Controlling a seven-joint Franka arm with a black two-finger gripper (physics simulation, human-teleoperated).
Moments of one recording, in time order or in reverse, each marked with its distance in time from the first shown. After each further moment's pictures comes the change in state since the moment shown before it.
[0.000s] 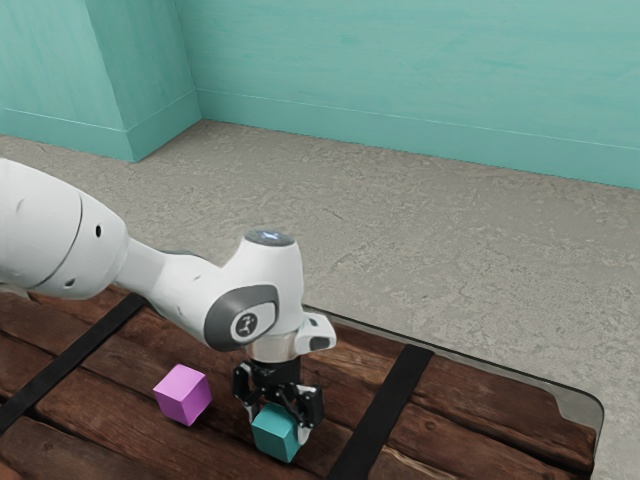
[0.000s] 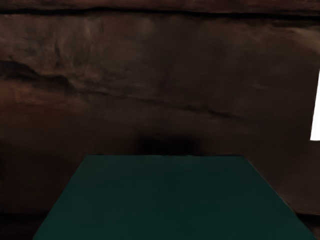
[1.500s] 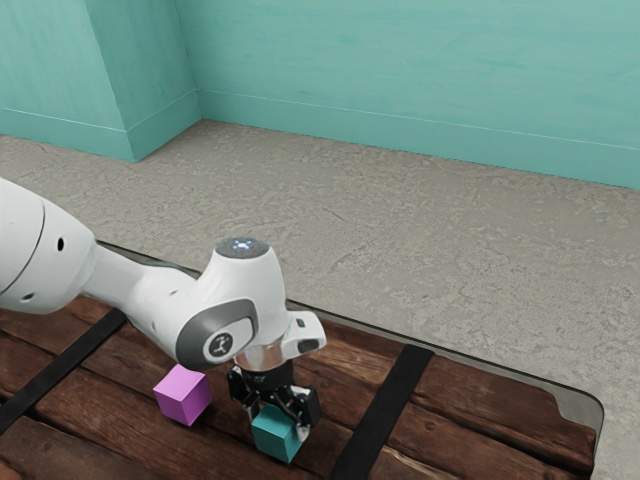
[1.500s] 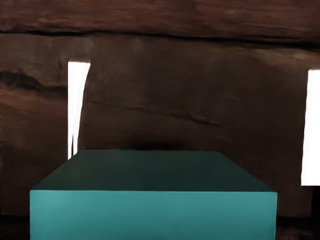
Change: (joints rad) arm -0.029 -0.097 0.000 -0.135 0.024 0.191 -0.052
